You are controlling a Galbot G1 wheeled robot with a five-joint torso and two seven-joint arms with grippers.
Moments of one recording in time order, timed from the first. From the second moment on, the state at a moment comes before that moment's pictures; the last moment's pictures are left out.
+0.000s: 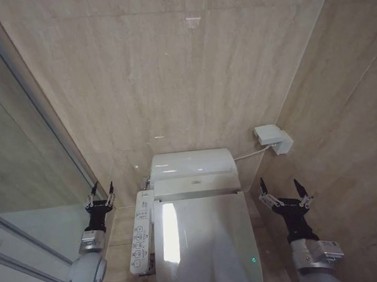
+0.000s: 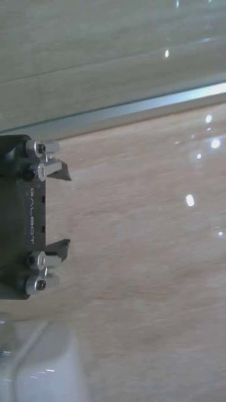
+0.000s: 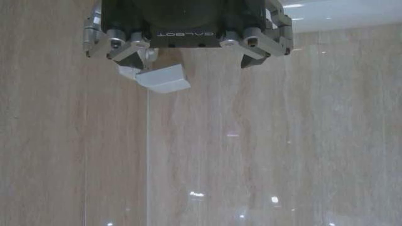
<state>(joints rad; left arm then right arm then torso) 1.24 -1.23 -0.55 -1.73 -0.07 -0.23 -0.17 -1.65 1.38 0.60 2.25 0.19 0.08 0.26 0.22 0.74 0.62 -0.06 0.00</state>
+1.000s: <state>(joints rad) 1.66 -1.32 -0.67 -2.15 -0.15 -0.19 -0.12 -1.65 1.38 0.60 2.25 0.19 0.08 0.26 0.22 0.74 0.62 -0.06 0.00</state>
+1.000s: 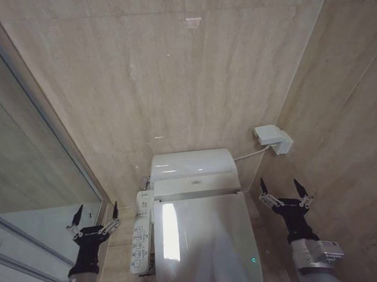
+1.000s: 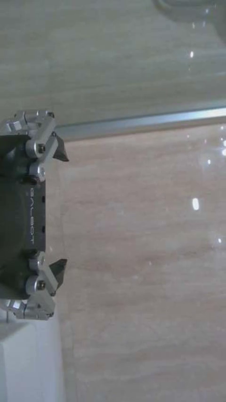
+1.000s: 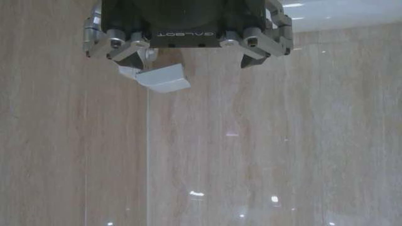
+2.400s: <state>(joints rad) 1.68 -1.38 -0.65 -2.20 -0.14 -0.18 -0.09 -1.65 1.38 0.60 2.25 0.19 0.08 0.26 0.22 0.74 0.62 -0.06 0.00</state>
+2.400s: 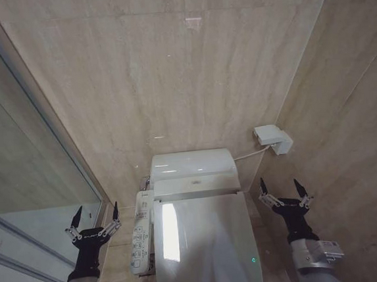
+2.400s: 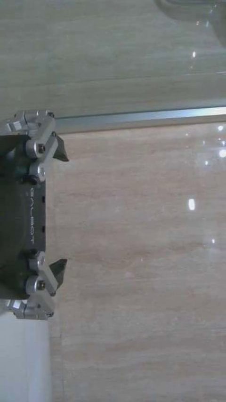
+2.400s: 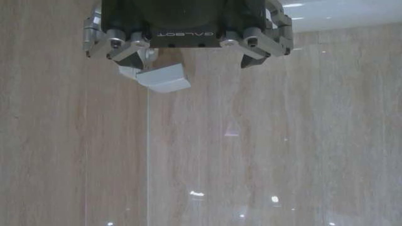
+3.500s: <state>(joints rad) 1.68 -1.38 -0.65 -2.21 -0.14 -0.18 -0.09 -1.65 1.38 0.60 2.25 0.19 0.08 0.26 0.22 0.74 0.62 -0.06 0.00</state>
